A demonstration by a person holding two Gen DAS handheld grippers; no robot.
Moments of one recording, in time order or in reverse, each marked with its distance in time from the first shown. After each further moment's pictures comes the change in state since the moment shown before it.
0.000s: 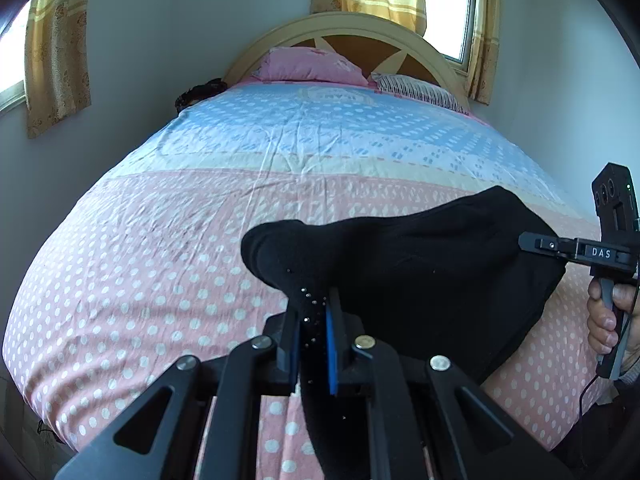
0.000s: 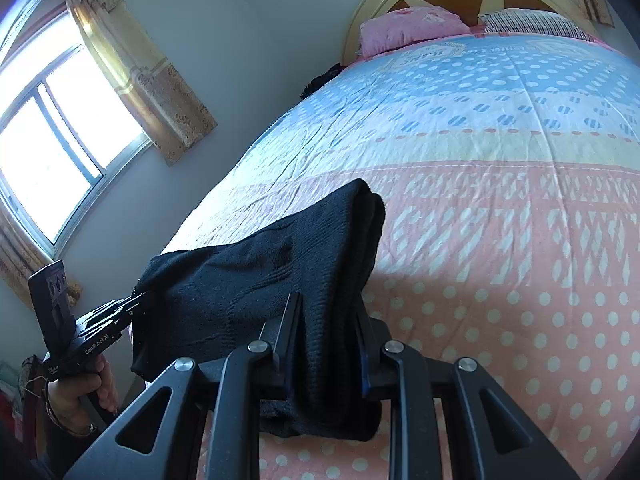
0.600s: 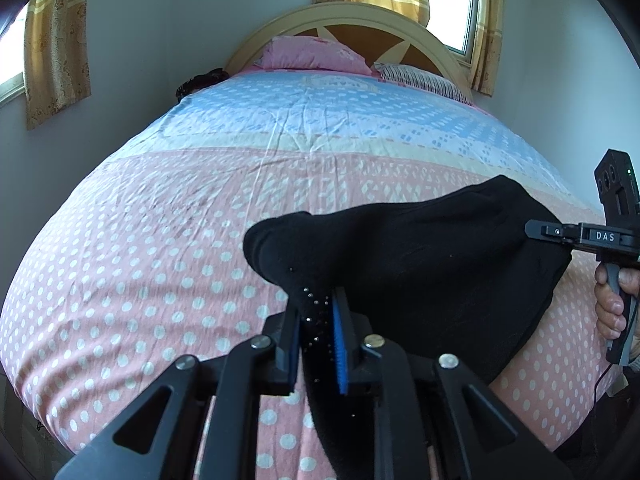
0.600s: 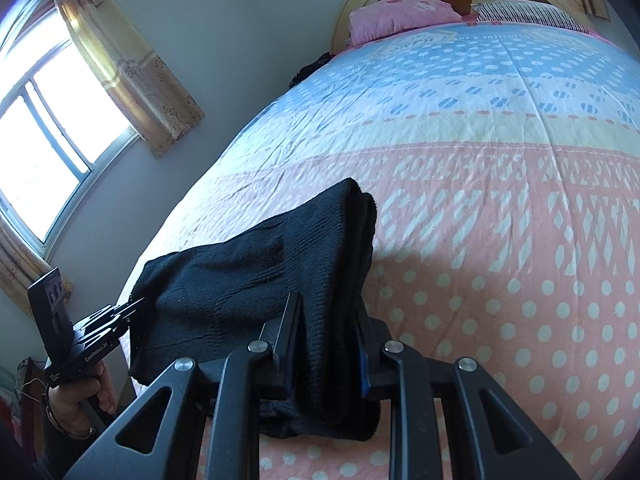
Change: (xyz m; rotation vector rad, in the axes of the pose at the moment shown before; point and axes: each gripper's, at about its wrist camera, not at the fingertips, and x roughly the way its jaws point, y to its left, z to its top) left arm 0.012 0.011 -0.019 0.001 0.030 0.007; right arm 0.015 -0.011 -0.005 0.021 0.039 -0.040
